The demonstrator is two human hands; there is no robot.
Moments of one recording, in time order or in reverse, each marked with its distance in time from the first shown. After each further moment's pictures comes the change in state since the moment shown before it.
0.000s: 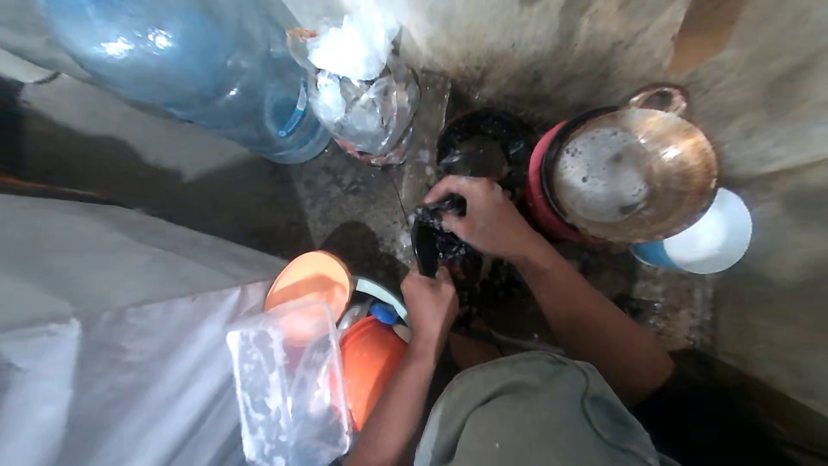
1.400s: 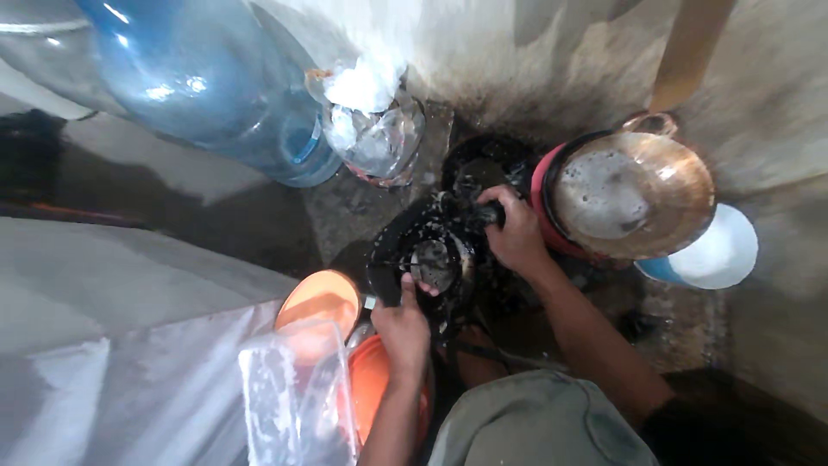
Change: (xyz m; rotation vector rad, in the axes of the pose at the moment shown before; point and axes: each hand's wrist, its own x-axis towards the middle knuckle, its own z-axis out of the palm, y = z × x) left_hand 0.007 -0.013 -0.025 -0.516 0.209 0.067; right_hand -0.016 0.049 0.001 -0.118 0.347 0.028
